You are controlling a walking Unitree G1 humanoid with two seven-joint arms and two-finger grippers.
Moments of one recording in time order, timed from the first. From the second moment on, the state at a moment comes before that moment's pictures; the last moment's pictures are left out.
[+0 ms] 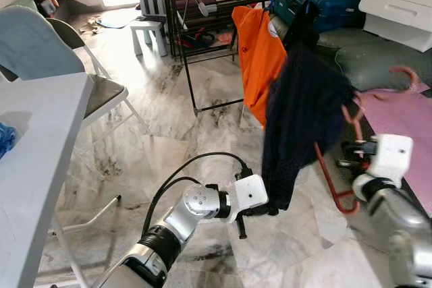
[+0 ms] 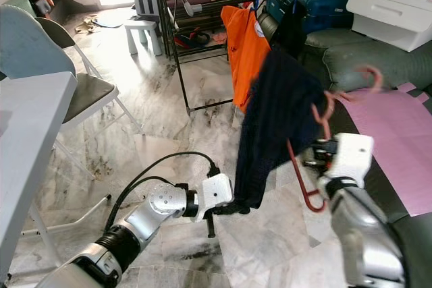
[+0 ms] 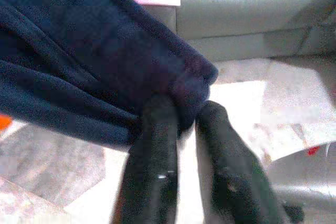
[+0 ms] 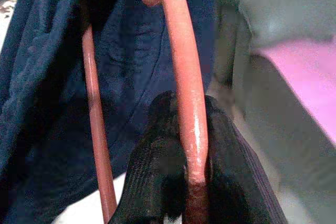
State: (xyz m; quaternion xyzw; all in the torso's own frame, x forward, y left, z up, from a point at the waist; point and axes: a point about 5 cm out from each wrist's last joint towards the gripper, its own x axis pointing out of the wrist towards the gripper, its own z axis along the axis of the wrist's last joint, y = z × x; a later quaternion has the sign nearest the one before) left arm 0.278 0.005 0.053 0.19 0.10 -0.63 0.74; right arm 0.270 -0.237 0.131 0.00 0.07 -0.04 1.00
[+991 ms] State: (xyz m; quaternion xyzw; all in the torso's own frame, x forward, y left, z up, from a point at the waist) left arm 0.318 0.035 0.113 0.23 0.01 -0.63 0.74; right arm 0.202 -0.237 0.085 -0.20 0.07 0.08 0.97
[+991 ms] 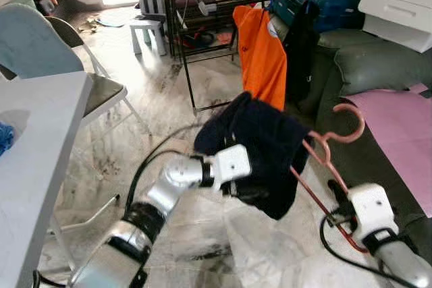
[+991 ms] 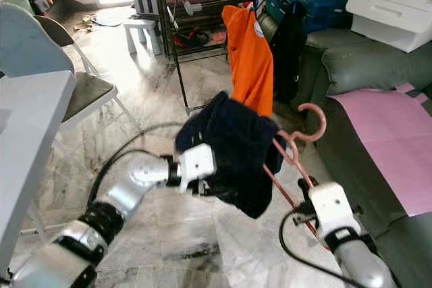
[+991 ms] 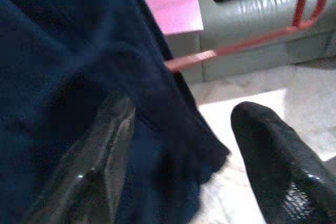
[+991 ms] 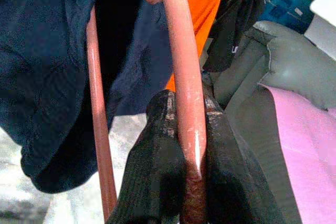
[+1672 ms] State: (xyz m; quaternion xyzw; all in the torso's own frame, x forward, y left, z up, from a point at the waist) left arm 0.339 0.050 0.139 0.31 -0.04 -0.59 0.74; right arm 0.169 -0.253 0.080 -0.27 0.12 0.20 0.93
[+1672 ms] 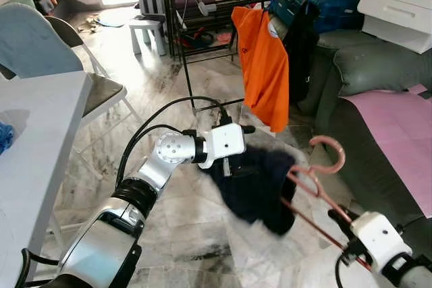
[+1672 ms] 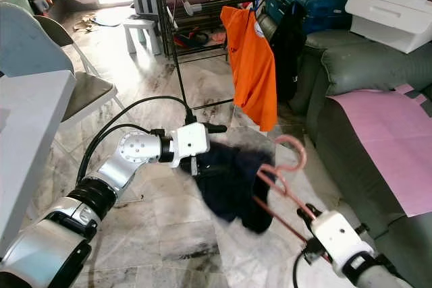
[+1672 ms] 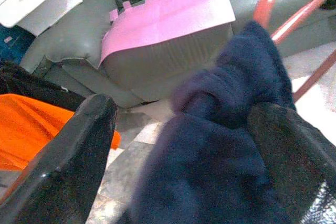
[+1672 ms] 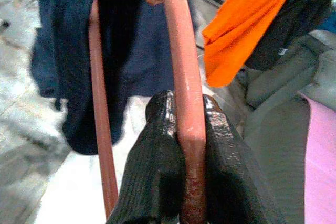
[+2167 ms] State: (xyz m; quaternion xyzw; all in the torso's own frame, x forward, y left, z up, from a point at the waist) left arm 0.334 0.057 0.115 0.35 0.02 -0.62 0.70; right arm 0.168 -0.241 0.096 -0.27 0.09 0.26 0.92
